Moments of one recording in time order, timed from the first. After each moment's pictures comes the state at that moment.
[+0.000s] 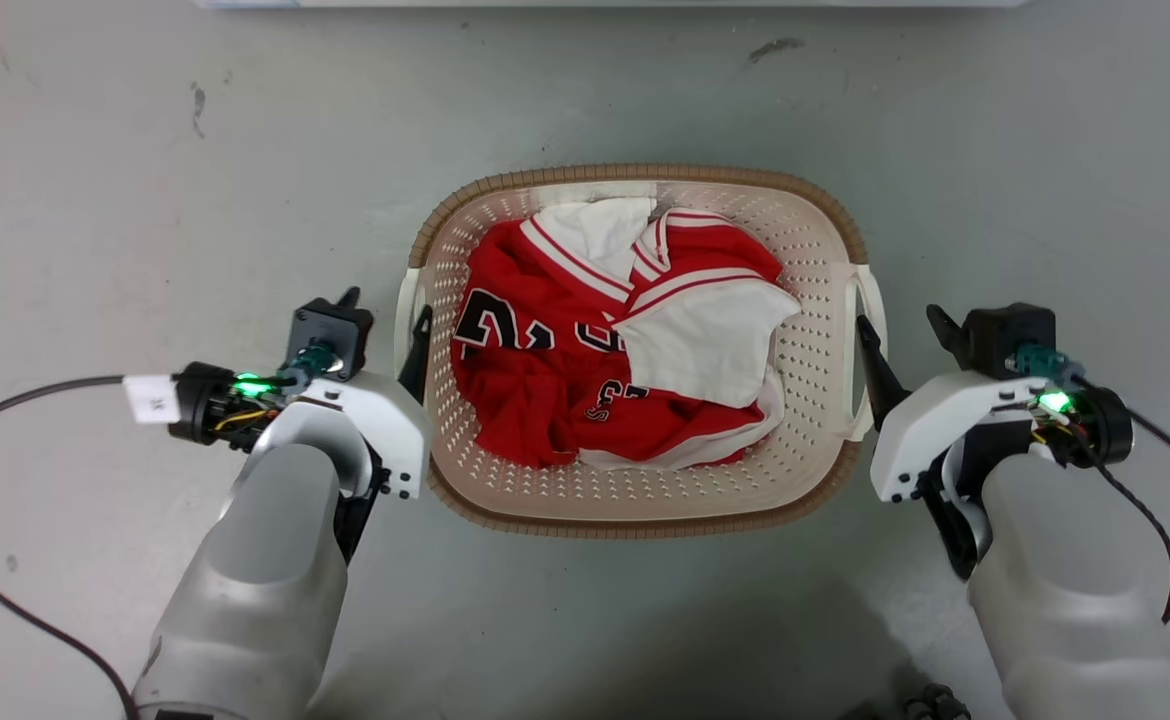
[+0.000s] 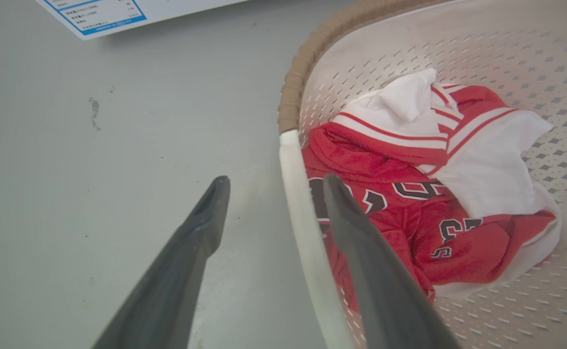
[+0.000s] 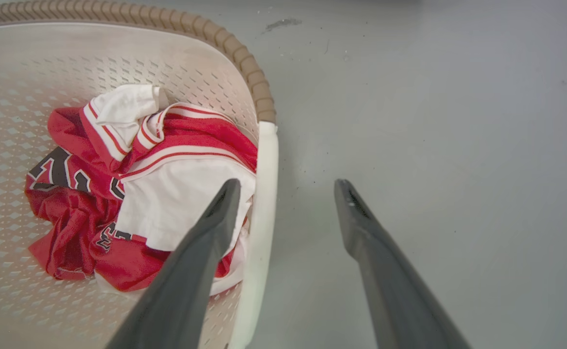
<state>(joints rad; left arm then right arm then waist) -0.72 0.13 -0.19 0.97 -0.04 -0.11 -0.26 -0.64 -0.05 0.03 0.90 0.03 0.13 -0.20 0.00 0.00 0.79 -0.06</state>
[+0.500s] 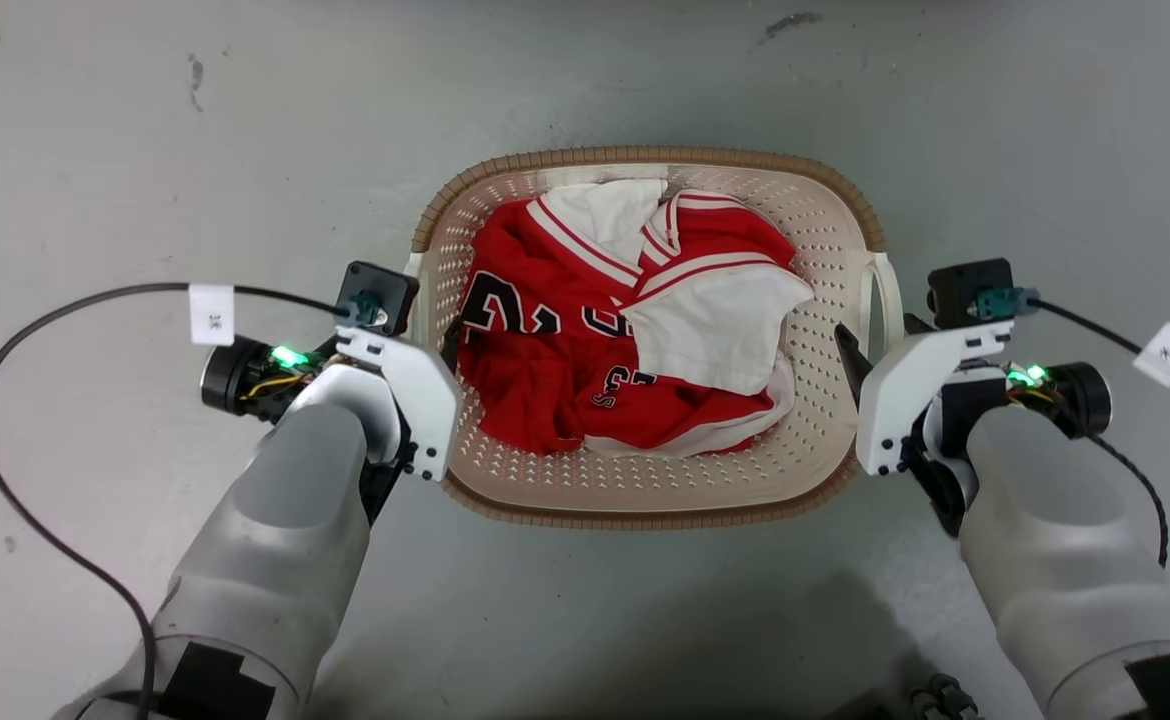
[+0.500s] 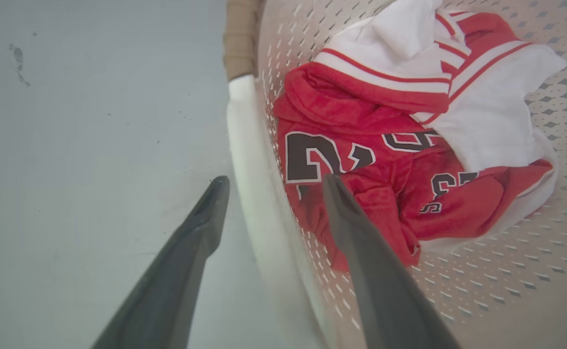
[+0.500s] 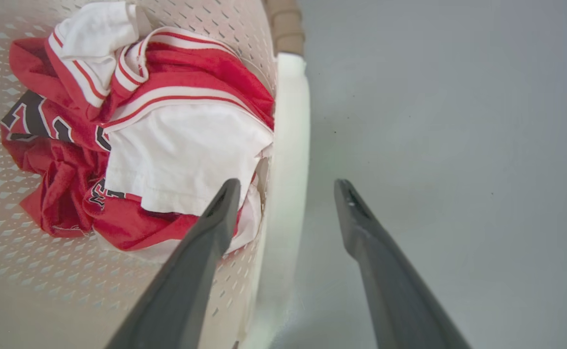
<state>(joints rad) -0.89 0.12 -0.39 1.18 -0.19 -0.13 -0.12 -0.83 -0.05 0.09 1.18 0.09 0.13 -0.06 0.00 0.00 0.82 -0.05</state>
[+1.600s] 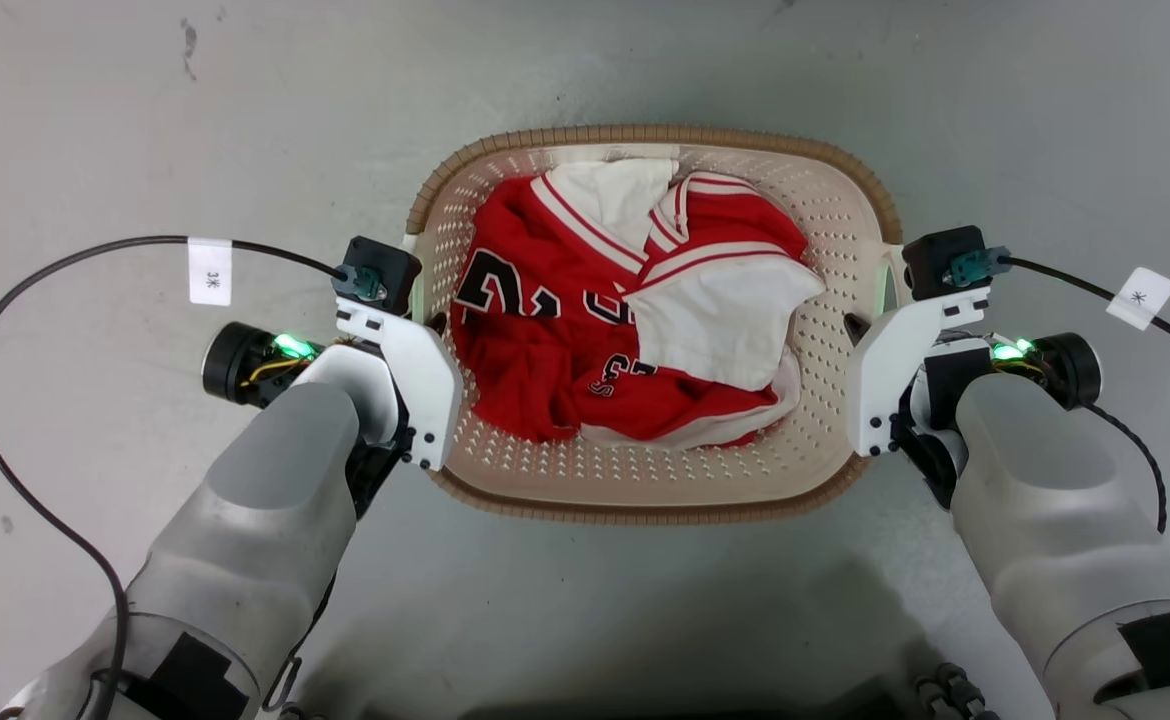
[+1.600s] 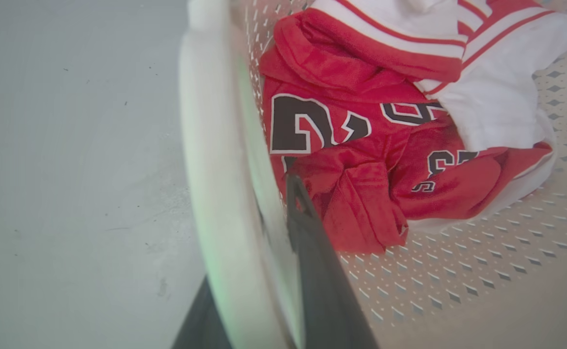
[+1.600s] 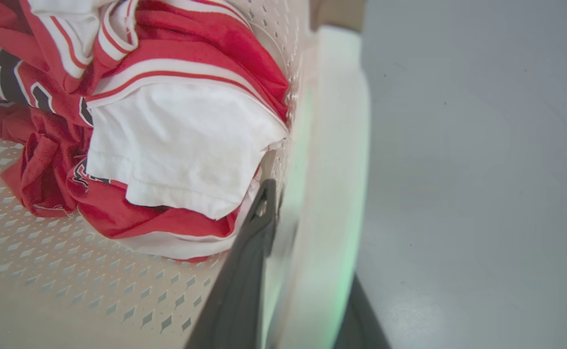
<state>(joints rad) -0.93 0.21 -0.80 1.08 -0.62 -0.13 0.02 -0.93 -0.04 0.14 1.28 0.08 0.13 0.02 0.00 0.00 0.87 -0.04</state>
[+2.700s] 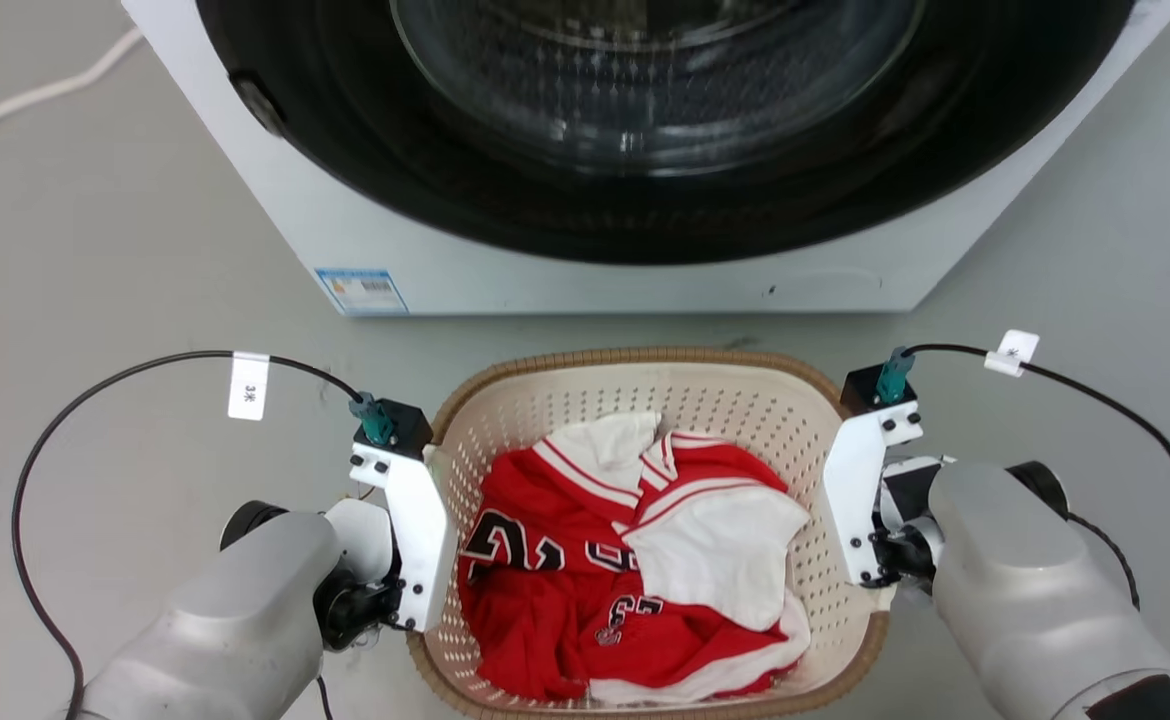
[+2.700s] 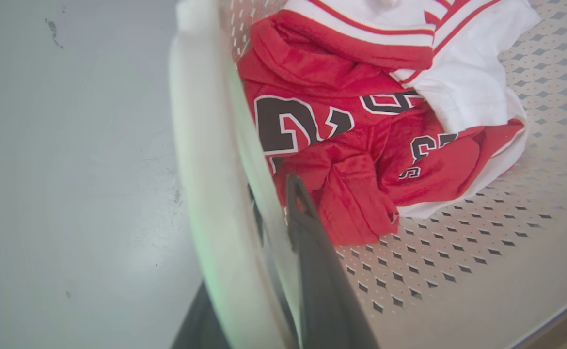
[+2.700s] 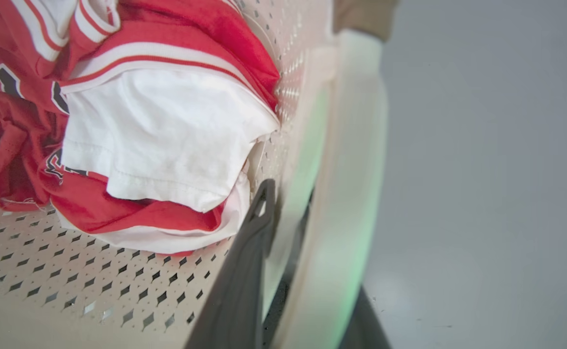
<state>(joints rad) -0.78 0.40 -1.17 0.79 -1.15 -0.12 0.38 -0.81 -0.06 0.40 1.26 0.29 0.13 0.52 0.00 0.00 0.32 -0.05</state>
